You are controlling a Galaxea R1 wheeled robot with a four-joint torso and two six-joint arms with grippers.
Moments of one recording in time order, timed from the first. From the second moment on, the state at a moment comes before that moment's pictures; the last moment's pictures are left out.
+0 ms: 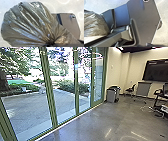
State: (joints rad) left arm 1.48 3.04 -2.76 -0.29 0.02 0.32; right arm -1.58 3.06 -2.70 0.08 -0.02 0.18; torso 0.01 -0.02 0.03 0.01
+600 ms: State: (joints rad) left arm 1.48 3.04 -2.76 -0.29 0.02 0.32; right arm -1.58 3.06 -2.70 0.09 -0.02 0.18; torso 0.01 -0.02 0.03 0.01
